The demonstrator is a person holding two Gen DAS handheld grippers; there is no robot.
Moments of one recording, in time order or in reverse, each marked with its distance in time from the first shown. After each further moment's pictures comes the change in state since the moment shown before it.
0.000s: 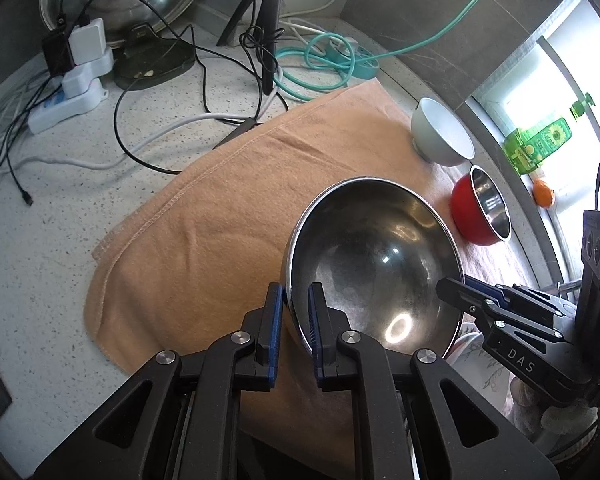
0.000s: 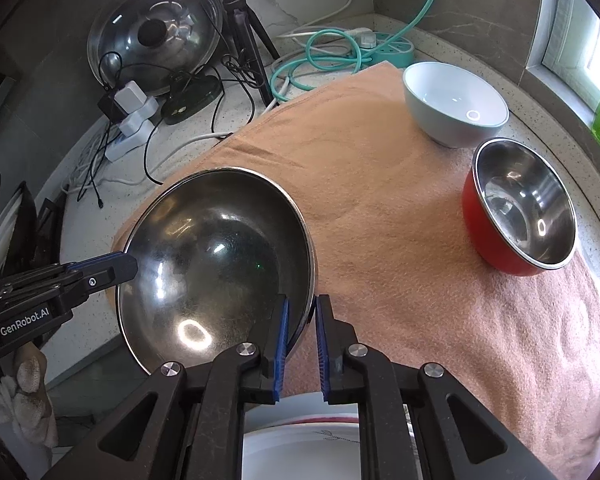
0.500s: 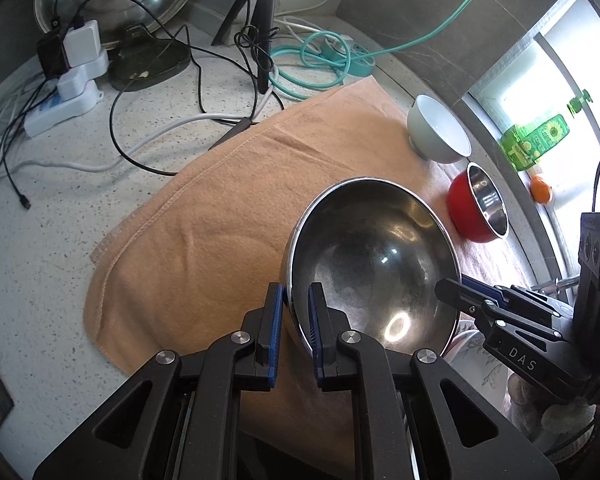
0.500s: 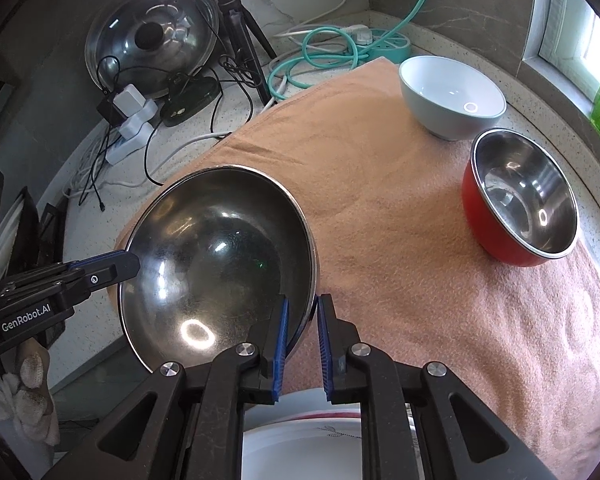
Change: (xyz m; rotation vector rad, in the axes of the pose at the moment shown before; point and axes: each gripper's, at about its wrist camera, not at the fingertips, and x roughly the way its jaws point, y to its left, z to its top) left arm 0.000 -0.002 0.000 0.013 0.006 -0.007; right arm 0.000 -0.004 -0.003 0.030 -0.003 0.016
